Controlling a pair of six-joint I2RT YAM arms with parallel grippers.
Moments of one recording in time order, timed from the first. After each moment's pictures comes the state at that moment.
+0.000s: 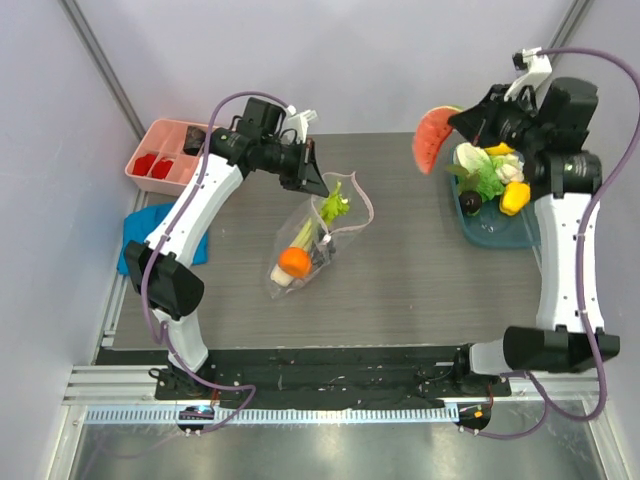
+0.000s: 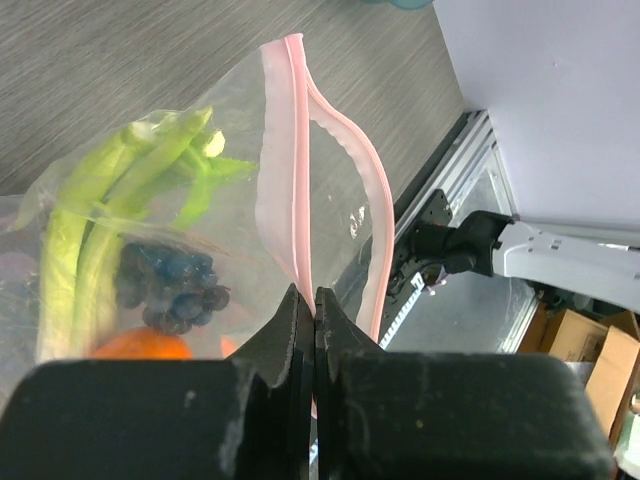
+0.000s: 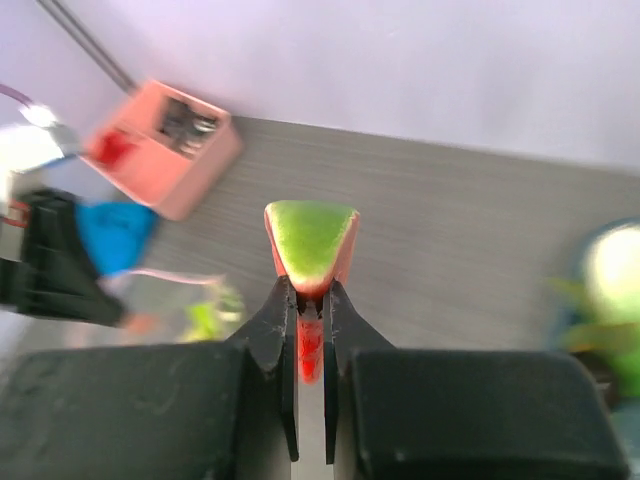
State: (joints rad) left arm -0.46 1.84 2.00 -0.97 0.70 -0.30; right arm -0.10 1.42 1.85 -0.68 -0.58 0.06
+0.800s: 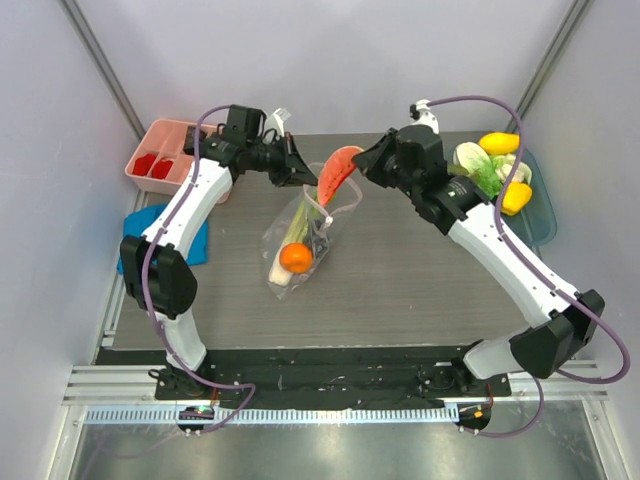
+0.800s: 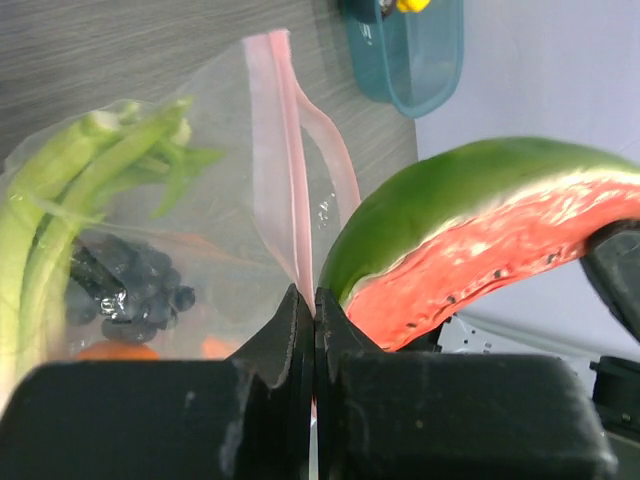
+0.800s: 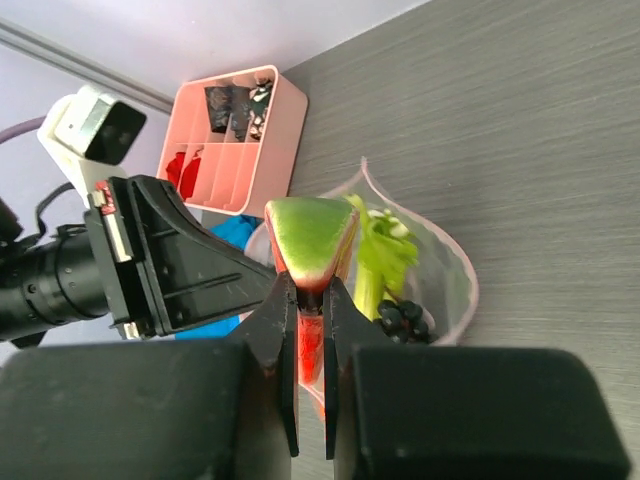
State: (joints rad) left arm -0.35 1.82 1.81 -0.70 0.71 -0.60; right arm 0.57 1.40 1.50 -0.43 0.18 0.81
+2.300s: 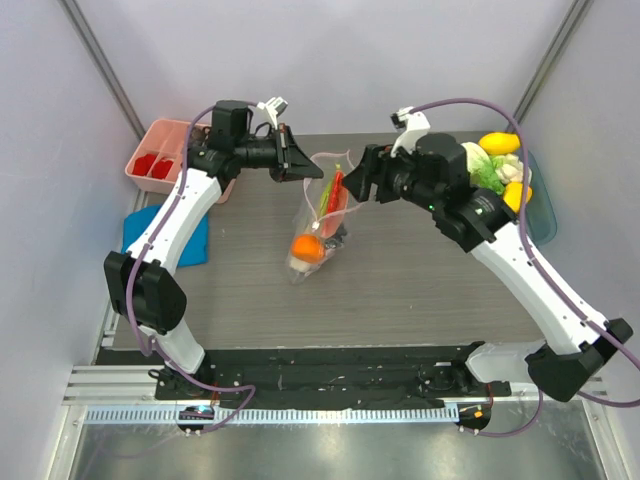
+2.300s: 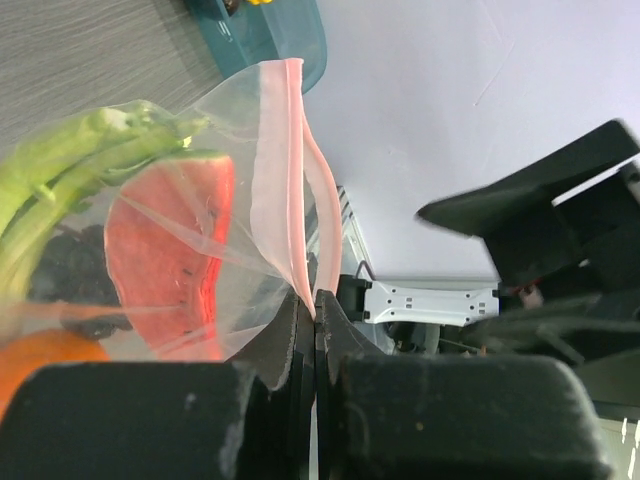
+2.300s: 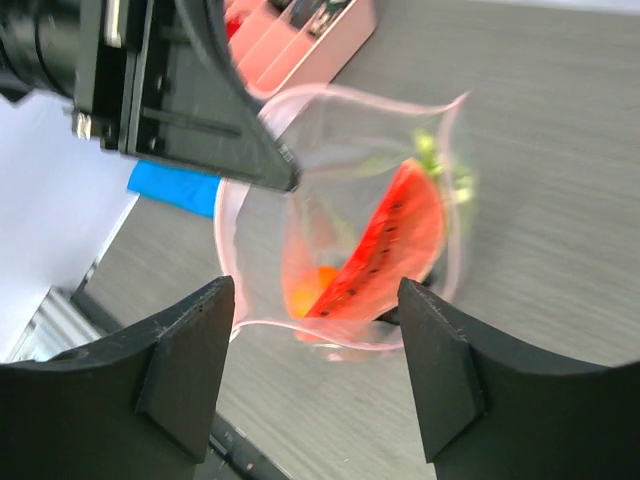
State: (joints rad) left arm -0.33 1.70 1.70 -0.47 0.93 -0.74; right arm 0.63 1.30 1.49 -0.51 -0.07 0.38
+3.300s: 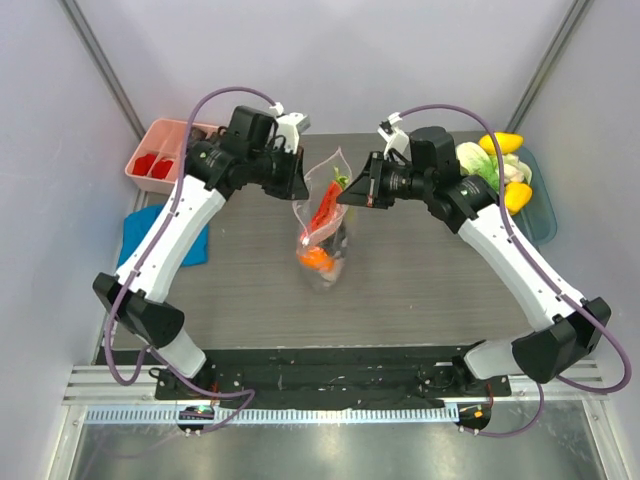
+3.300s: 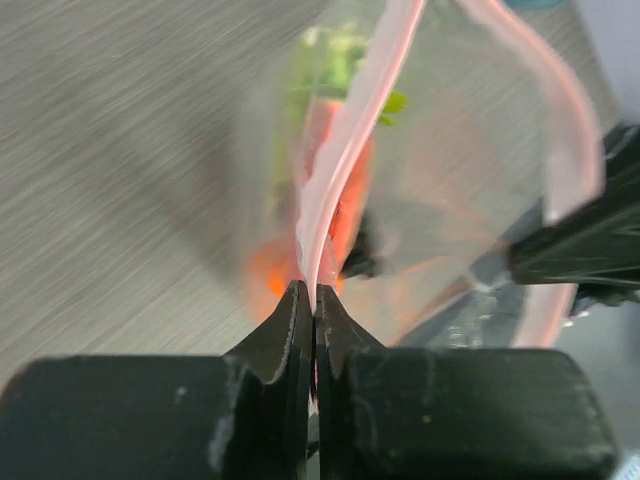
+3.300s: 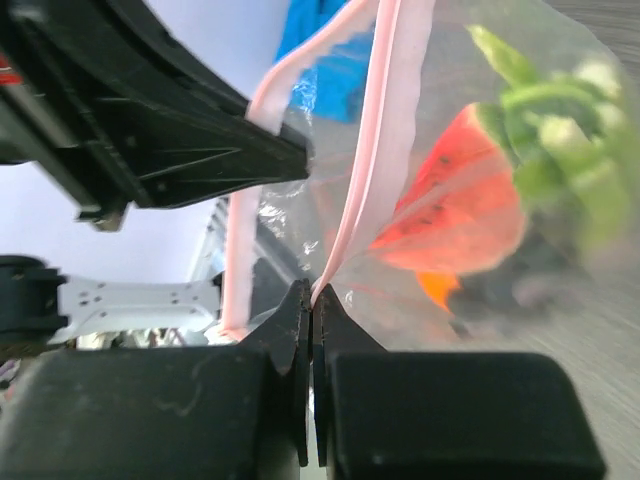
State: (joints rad) left arm -0.51 1.64 1.91 -0.99 0.35 -0.20; right arm 0.49 1.39 1.48 -0.55 -0.53 0.62
